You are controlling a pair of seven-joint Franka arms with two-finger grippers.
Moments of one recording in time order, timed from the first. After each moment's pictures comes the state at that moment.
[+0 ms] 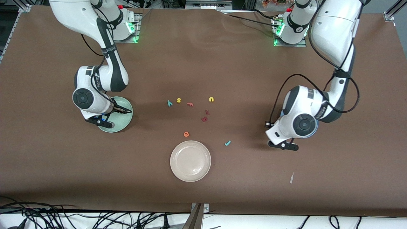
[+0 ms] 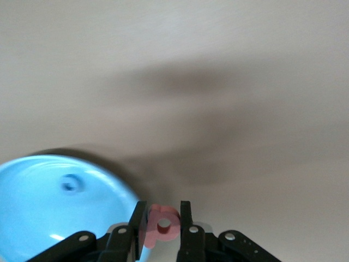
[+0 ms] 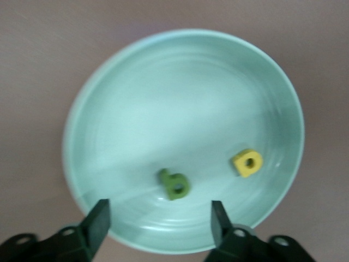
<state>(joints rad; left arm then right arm) -0.22 0.66 -0.01 -1.54 0.03 1.92 -0.06 0.61 0.46 -0.44 -2.00 0.20 2.21 0.39</state>
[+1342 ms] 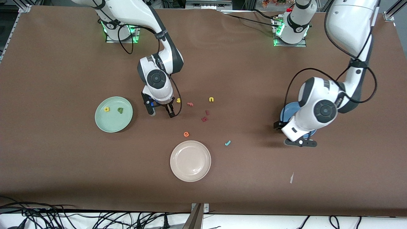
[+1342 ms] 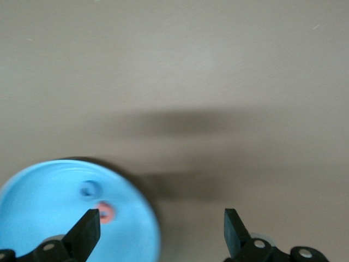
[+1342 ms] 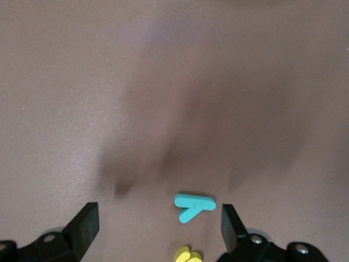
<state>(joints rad) -0.19 0.56 -0.07 -1.67 0.05 2.14 -0.28 0.93 0.59 -0.35 -1.90 0.25 2.37 1.61</state>
